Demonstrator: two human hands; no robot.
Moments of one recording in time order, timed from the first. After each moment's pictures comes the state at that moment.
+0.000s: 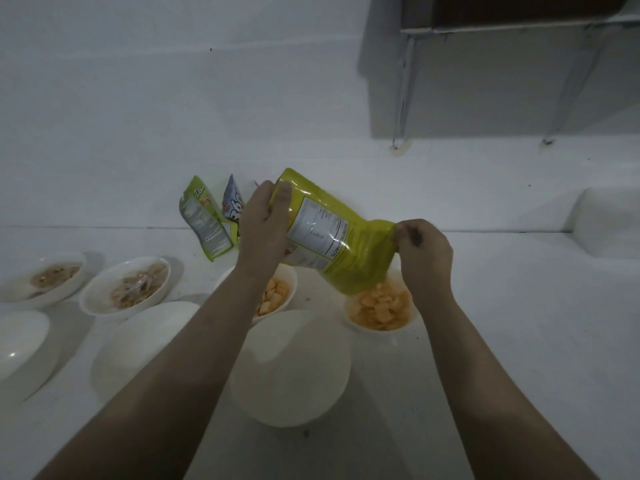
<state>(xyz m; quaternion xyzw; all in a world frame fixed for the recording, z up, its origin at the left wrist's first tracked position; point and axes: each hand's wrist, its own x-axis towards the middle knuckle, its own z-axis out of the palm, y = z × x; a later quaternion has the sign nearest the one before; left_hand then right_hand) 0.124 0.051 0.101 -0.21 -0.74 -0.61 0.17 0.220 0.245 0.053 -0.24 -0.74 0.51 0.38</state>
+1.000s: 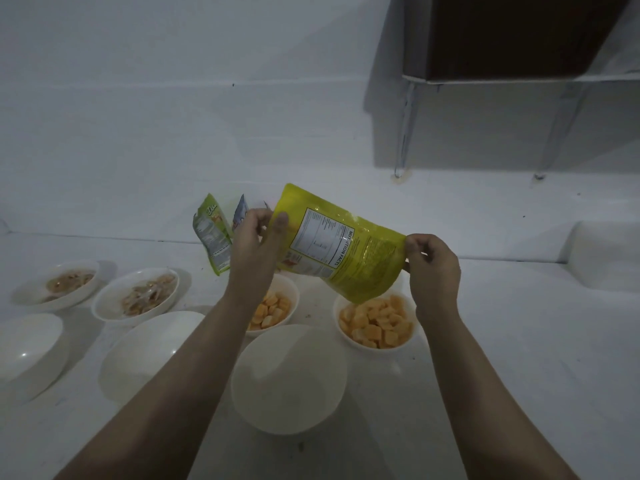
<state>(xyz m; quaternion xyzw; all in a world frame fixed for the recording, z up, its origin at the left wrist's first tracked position) 0.146 0.027 0.101 -0.20 -0.73 -0.62 0.19 0.231 0.249 0.067 -0.22 -0.67 0.59 0.40</state>
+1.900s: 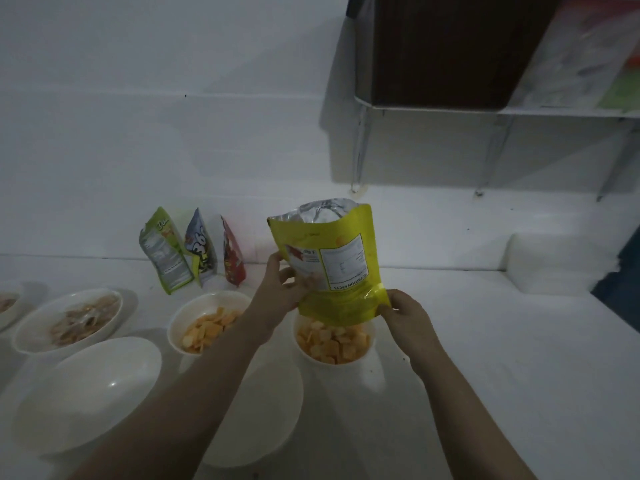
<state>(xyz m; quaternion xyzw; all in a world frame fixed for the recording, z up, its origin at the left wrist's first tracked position) 0.159 0.098 0.062 -0.20 -0.66 -0.71 -0.16 0.276 0.286 0.034 -0.25 -0.78 0.54 0.20</state>
